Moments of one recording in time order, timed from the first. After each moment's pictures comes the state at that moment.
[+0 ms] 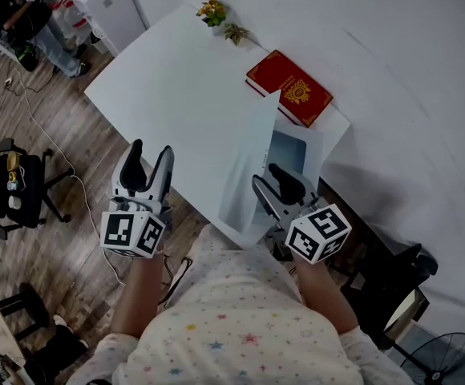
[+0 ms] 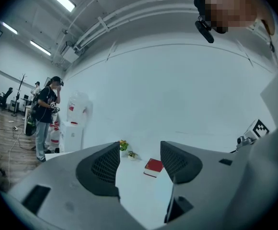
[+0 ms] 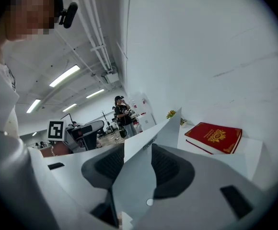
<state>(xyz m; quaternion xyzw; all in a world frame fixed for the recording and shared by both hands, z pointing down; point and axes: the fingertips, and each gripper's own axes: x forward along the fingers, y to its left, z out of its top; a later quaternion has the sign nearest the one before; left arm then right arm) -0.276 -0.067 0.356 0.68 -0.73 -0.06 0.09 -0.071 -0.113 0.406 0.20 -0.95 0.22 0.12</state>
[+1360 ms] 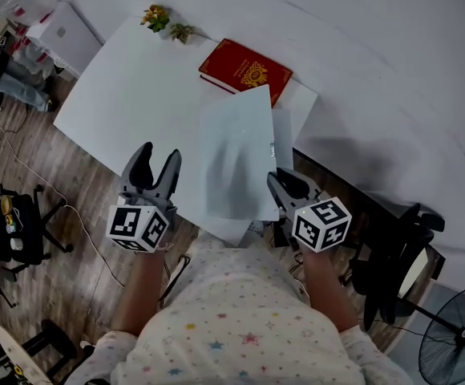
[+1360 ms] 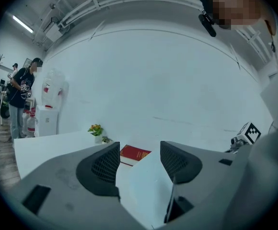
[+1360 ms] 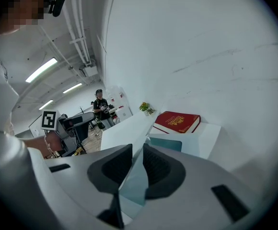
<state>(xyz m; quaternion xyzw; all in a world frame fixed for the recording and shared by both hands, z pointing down) -0.186 -0.123 0.402 0.76 -0.63 -0.02 0.14 0.045 -0.131 0.465 0.32 -0.90 0.26 0.18</state>
